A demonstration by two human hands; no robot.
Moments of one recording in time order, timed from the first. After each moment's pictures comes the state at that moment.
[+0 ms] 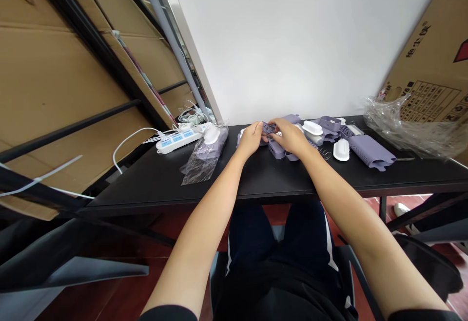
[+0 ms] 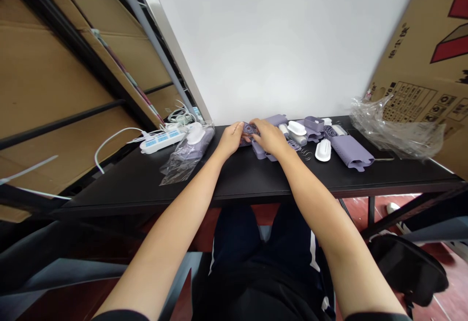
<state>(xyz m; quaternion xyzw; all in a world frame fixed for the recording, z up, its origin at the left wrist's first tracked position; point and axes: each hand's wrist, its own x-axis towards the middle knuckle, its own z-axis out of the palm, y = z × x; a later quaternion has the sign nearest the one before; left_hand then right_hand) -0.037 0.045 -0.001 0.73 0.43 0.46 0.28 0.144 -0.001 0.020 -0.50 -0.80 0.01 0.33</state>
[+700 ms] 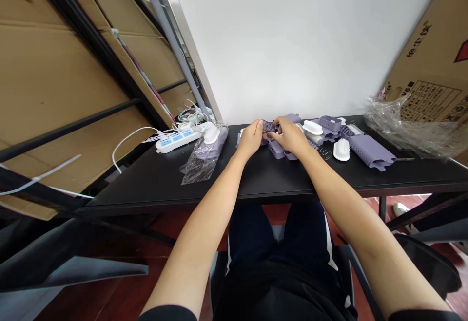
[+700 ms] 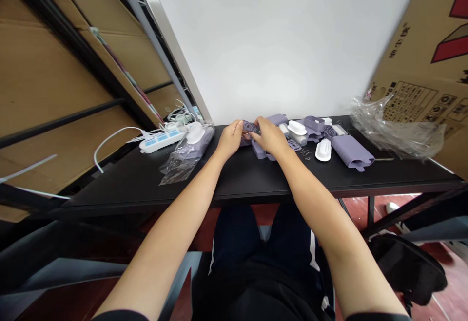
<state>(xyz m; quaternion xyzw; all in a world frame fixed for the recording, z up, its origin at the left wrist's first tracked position) -0.037 0.031 0.005 0.74 0.43 0.47 0.20 0.141 0.001 0.019 -0.55 -0.76 0.01 0.34</state>
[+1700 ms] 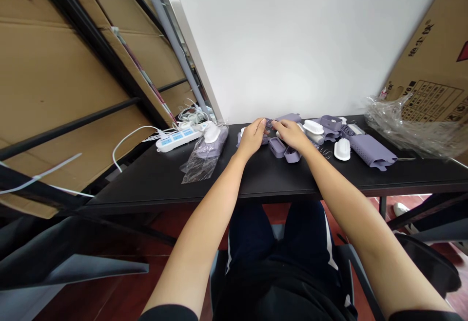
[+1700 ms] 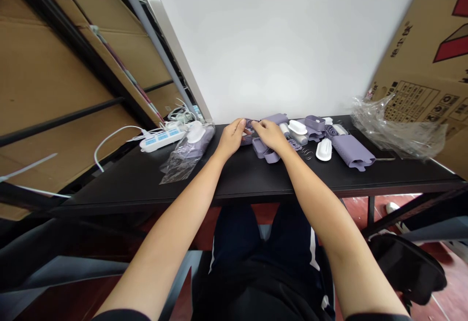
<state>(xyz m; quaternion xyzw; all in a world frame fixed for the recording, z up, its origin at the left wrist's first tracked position) -0.036 0.028 0.006 0.75 0.40 0.48 0.22 0.138 0.005 0.026 -0.54 -0.67 0.23 0.45</state>
